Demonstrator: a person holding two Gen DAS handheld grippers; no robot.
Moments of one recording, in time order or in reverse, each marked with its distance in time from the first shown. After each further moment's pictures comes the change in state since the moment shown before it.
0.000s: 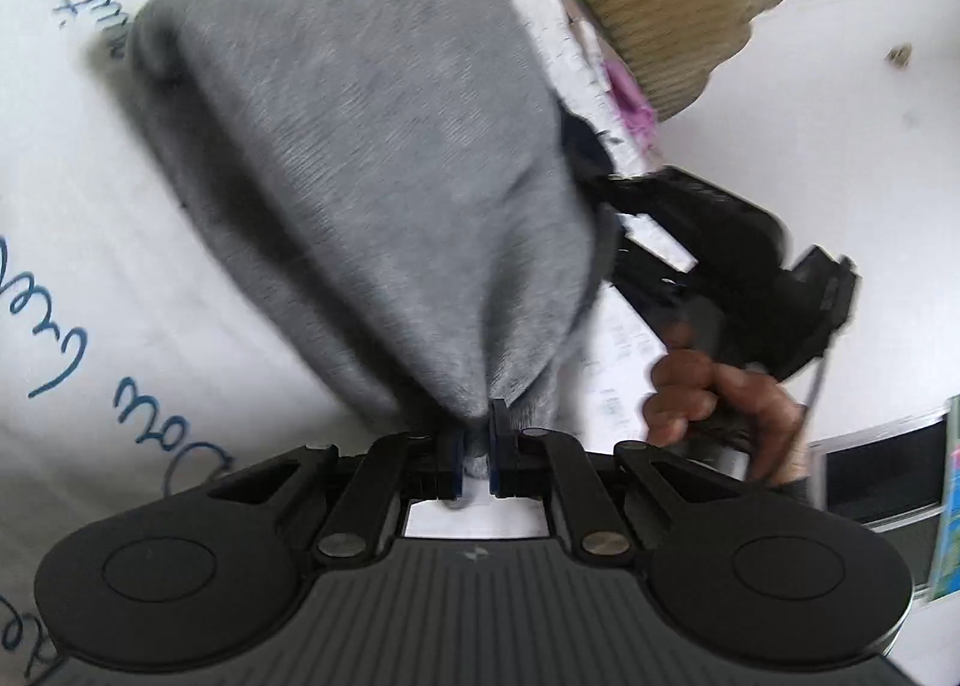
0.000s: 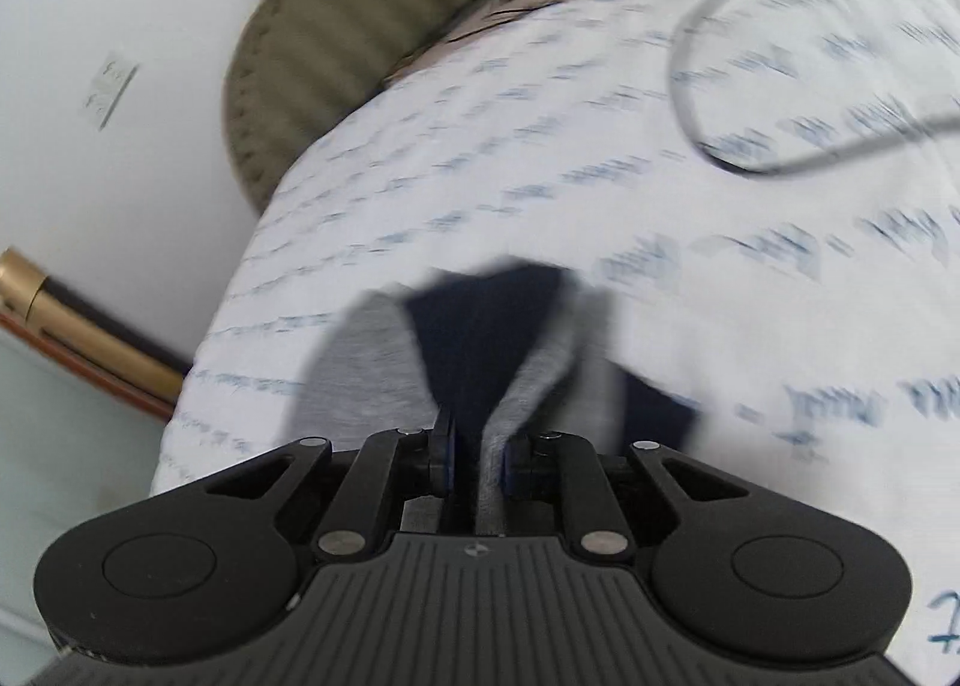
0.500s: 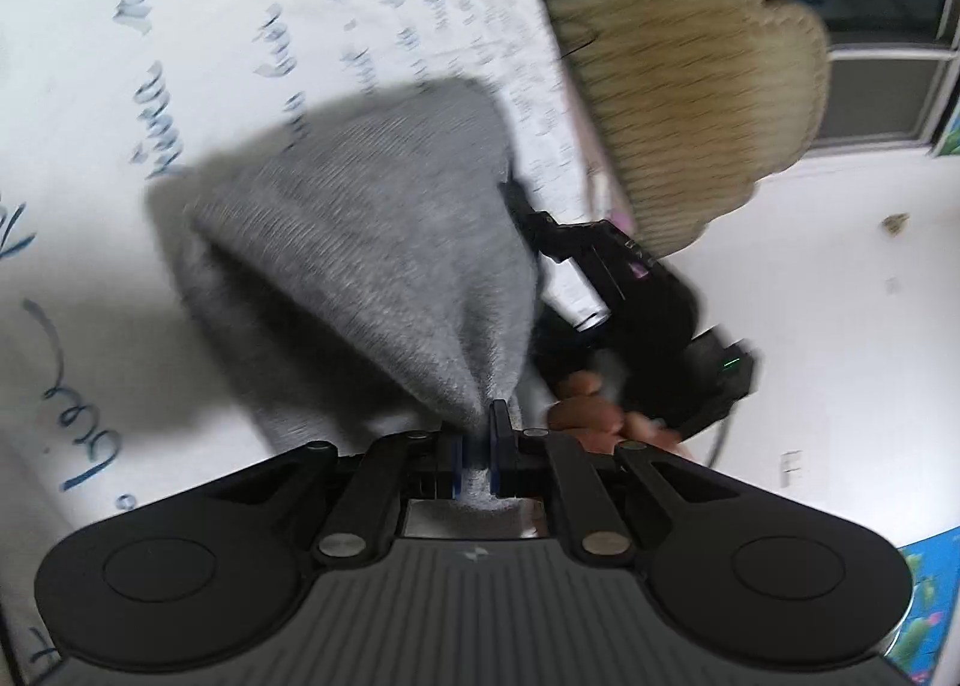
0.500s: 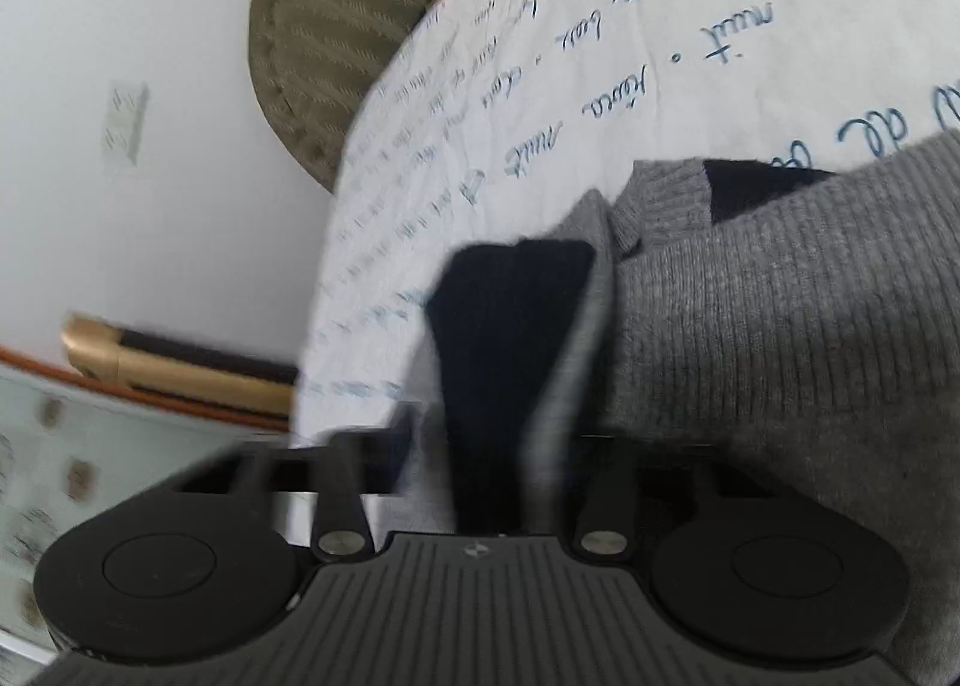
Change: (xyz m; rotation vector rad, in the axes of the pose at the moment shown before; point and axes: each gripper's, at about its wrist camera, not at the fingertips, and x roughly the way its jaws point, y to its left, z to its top) left arm -0.054 0.033 0.072 -0.234 -0.165 -0.075; right arm 0.117 0.070 0.000 0.180 0.161 0.192
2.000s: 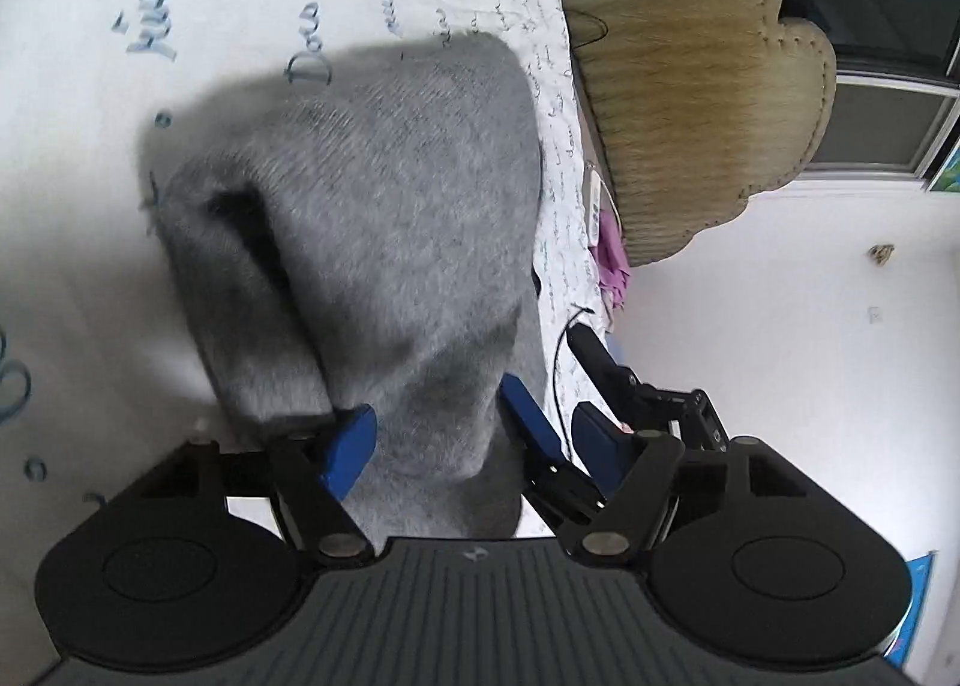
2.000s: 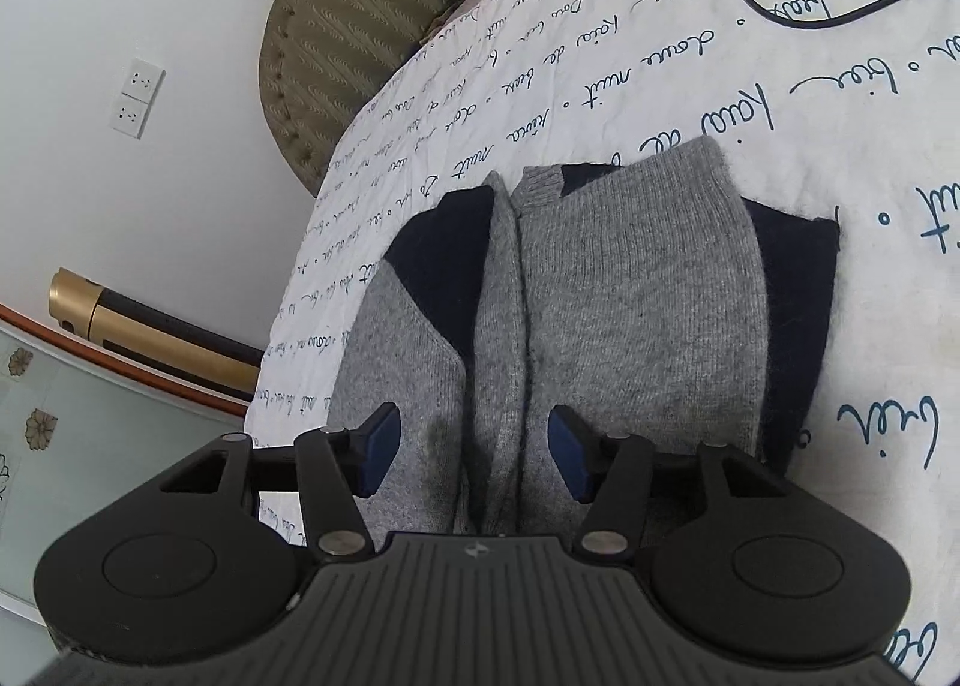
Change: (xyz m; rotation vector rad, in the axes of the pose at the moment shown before) left arm 0.048 0.016 -0.023 -0.089 0.000 -0.087; right arm -0.101 -0.023 -0.054 -0.073 -0.080 -0.062
